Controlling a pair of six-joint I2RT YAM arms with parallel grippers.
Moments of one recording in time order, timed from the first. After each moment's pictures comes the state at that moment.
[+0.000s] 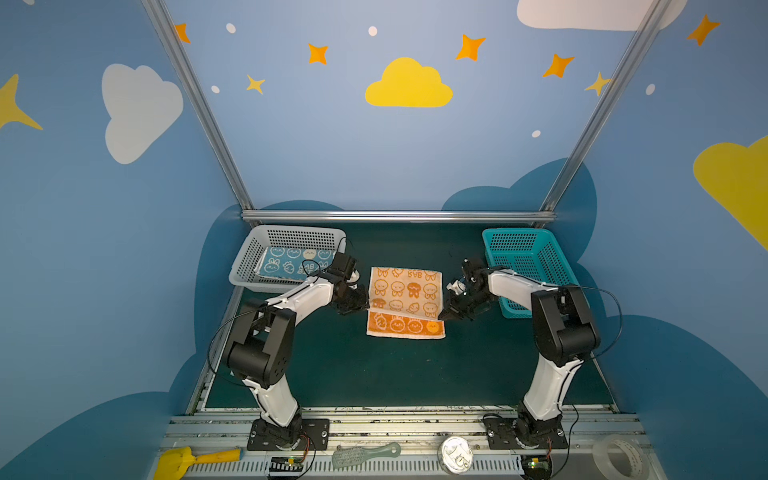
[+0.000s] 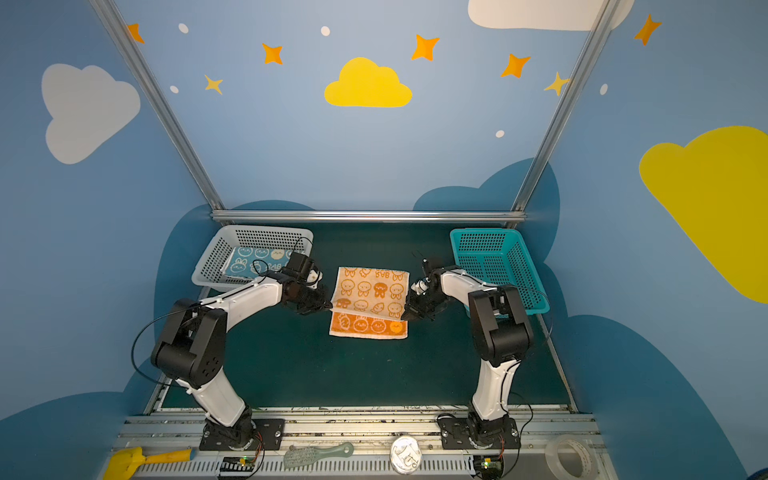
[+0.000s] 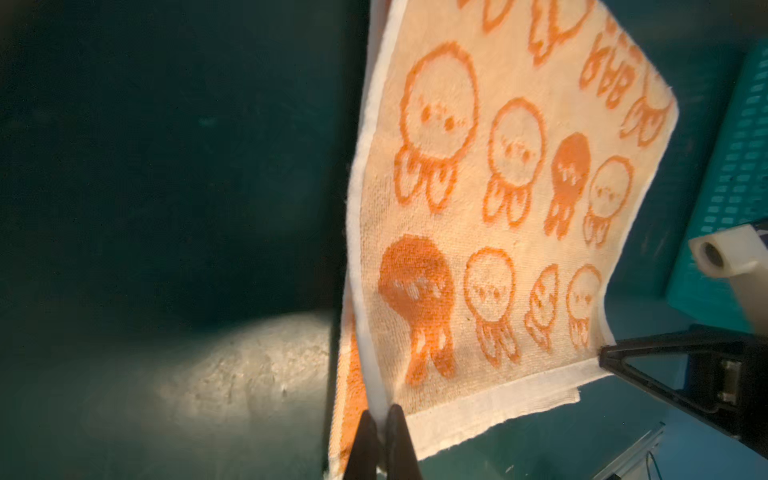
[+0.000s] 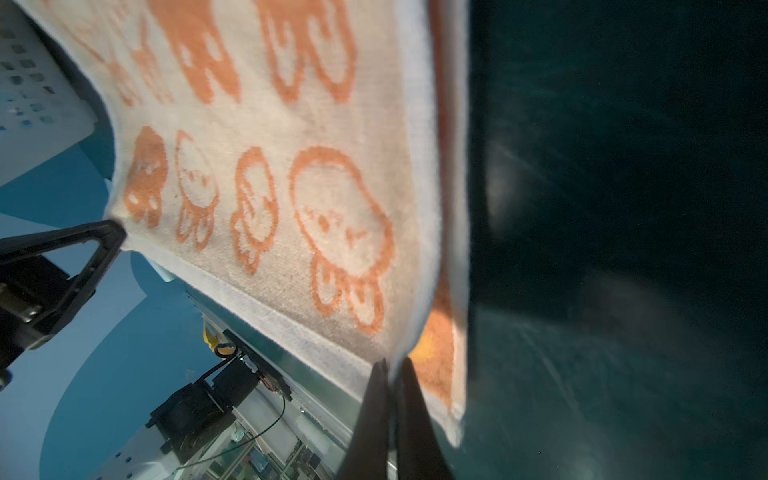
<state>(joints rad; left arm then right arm) -0.32 1.75 1.11 -0.53 0.35 -0.56 0.32 1.91 1.19 -0.74 -0.62 0.48</state>
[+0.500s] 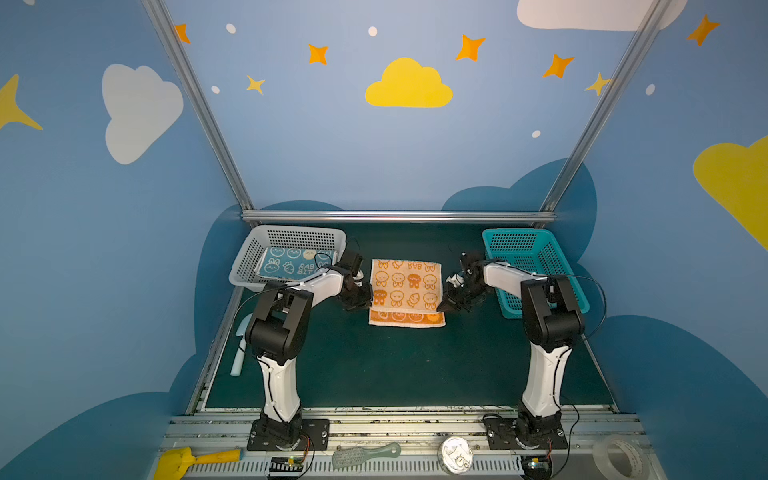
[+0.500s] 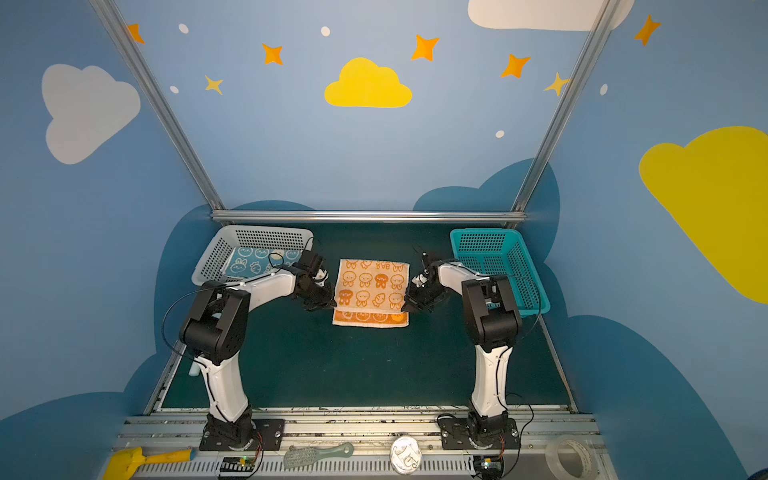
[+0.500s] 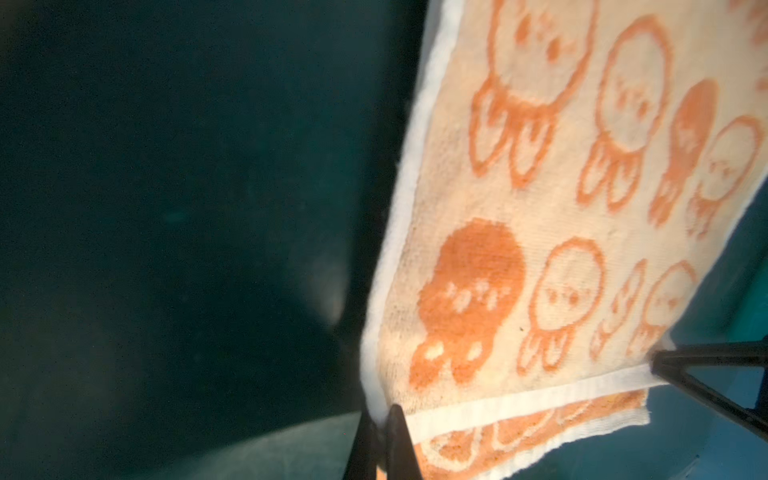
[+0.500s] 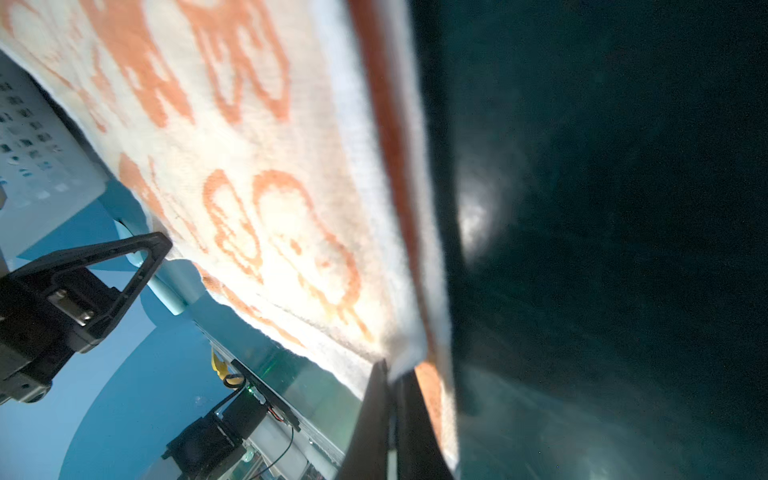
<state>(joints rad) -0.33 1.94 1.29 -0.56 0.33 -0.55 0.29 2.03 1.37 -0.77 -0.61 0.49</state>
